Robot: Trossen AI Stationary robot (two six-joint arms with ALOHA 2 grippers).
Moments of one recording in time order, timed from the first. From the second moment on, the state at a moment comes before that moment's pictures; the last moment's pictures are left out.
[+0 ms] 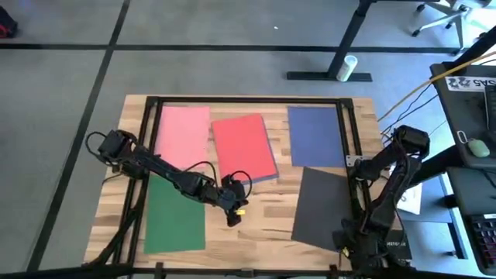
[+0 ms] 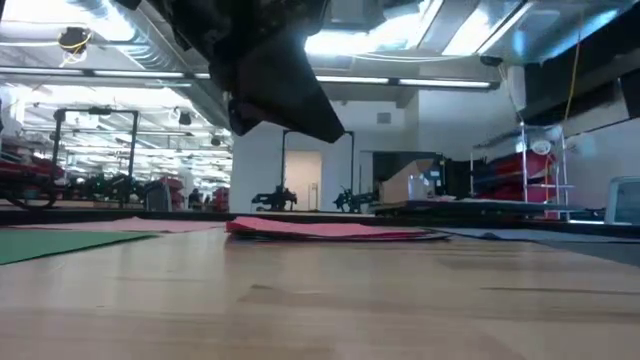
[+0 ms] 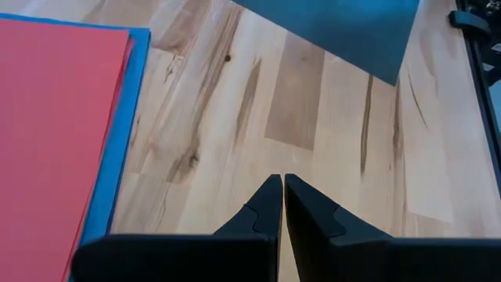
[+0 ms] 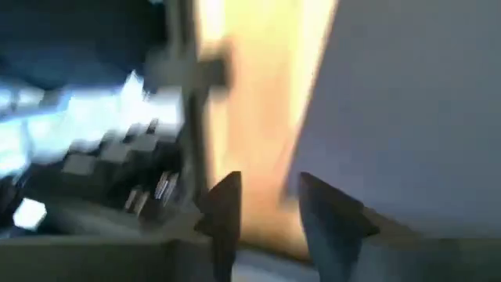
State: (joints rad) left arm -0.37 1.76 1.06 -0.04 -0.30 -0.54; right arm 1.15 1.48 0.77 -0.50 -0.02 1.21
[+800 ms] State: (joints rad) left arm -0.38 1.76 1.06 -0.04 -0.30 -0.71; right arm 0.58 1.48 0.67 -0.88 0.55 1.25
